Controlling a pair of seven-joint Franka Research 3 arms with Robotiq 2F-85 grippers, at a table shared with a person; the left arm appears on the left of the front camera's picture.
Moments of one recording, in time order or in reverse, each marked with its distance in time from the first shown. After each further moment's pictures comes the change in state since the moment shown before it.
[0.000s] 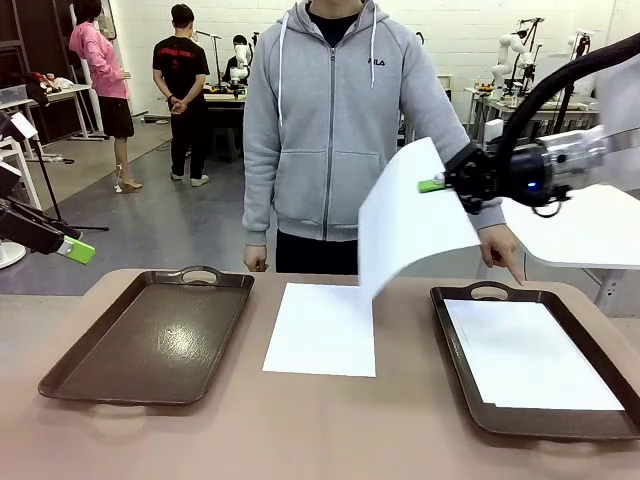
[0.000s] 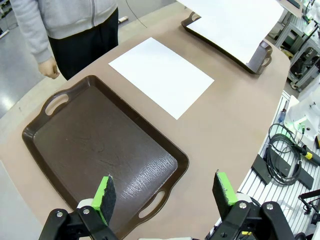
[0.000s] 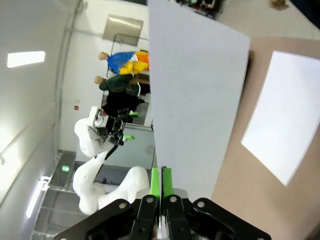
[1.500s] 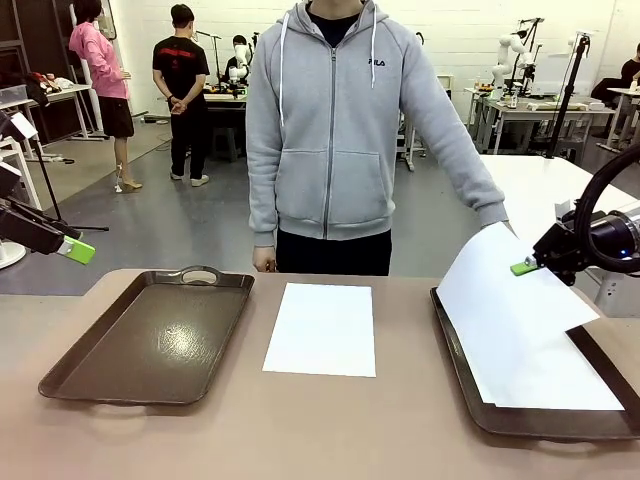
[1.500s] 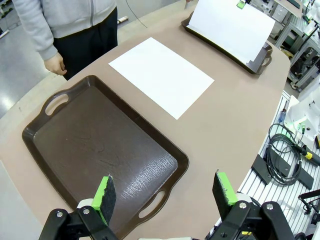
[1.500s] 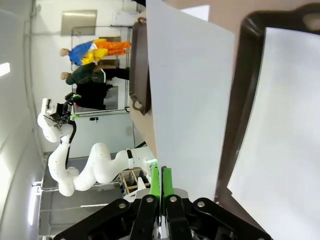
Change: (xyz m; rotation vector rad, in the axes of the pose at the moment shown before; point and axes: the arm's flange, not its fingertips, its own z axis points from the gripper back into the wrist) left arm 0.000 0.000 0.000 0.000 0.000 0.000; right arm -0.017 -0.159 0.127 -0.159 0.104 -0.165
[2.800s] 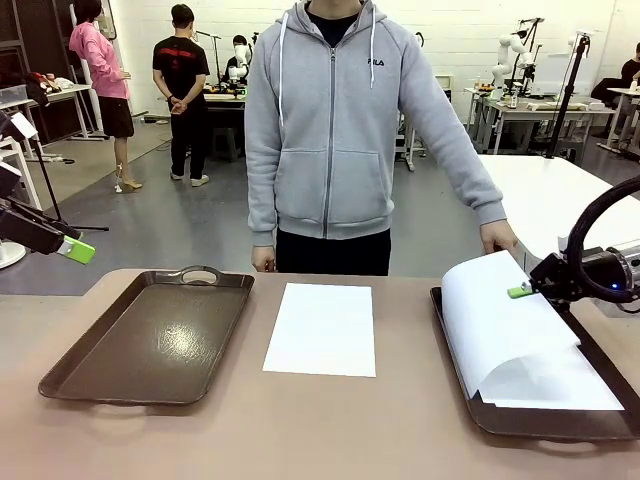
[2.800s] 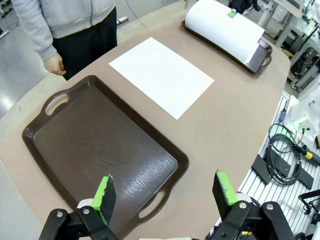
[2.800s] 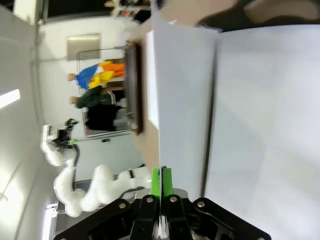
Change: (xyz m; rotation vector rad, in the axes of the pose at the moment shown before) left arm 0.000 0.000 0.000 0.000 0.000 0.000; right arm 0.003 -0.073 -0.008 0.017 -0.092 -0.097
